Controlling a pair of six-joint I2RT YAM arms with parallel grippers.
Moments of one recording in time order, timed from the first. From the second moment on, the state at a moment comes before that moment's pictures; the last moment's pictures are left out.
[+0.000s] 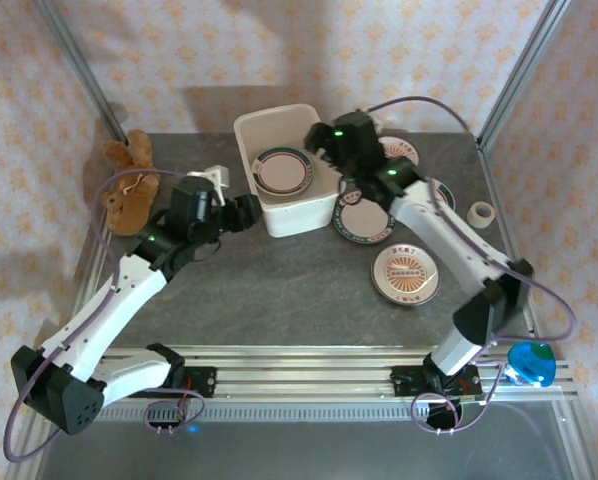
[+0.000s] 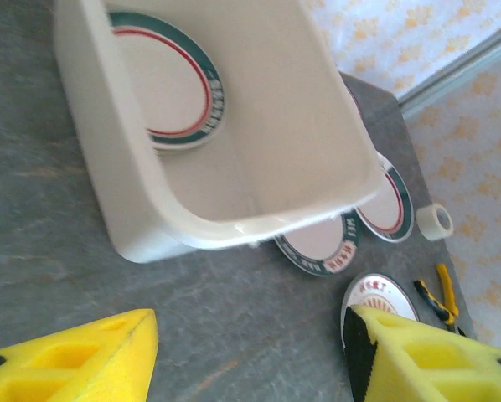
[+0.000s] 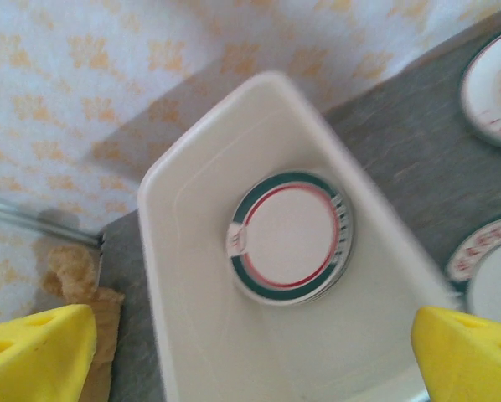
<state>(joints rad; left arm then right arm) -0.46 1.12 1.06 -0.48 0.04 -0.67 0.56 1.57 1.67 -0.60 0.26 0.84</state>
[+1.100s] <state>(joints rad) -0.94 2.04 1.52 -0.33 0.12 -0.94 0.14 1.04 1.12 -0.60 -0.11 0.66</state>
